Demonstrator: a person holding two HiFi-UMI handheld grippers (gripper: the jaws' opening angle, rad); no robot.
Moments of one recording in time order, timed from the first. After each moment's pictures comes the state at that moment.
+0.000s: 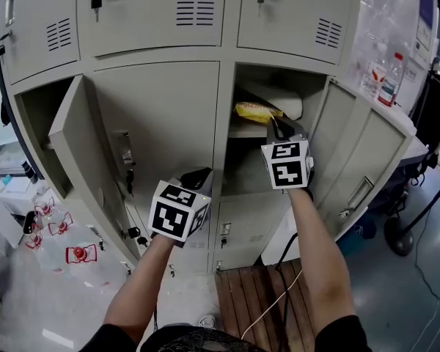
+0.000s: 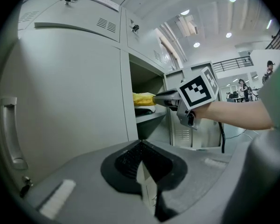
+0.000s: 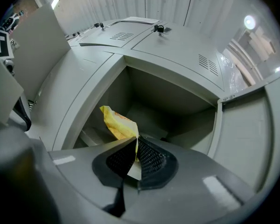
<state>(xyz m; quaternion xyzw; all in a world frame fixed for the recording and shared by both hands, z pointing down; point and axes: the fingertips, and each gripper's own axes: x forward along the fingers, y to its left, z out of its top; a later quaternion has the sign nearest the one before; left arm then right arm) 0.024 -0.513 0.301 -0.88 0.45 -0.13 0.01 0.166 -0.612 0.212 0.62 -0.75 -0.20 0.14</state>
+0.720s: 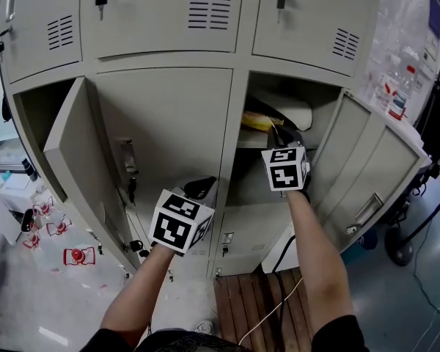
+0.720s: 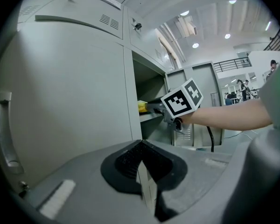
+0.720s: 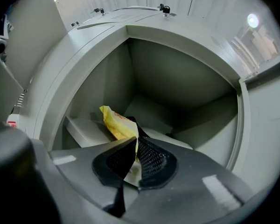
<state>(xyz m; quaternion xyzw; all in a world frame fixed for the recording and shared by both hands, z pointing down) 0.018 -0.526 0.303 -0.89 0.44 -0.13 0.01 0.157 -0.667 0.237 0.62 -0.75 -0.19 0.16</state>
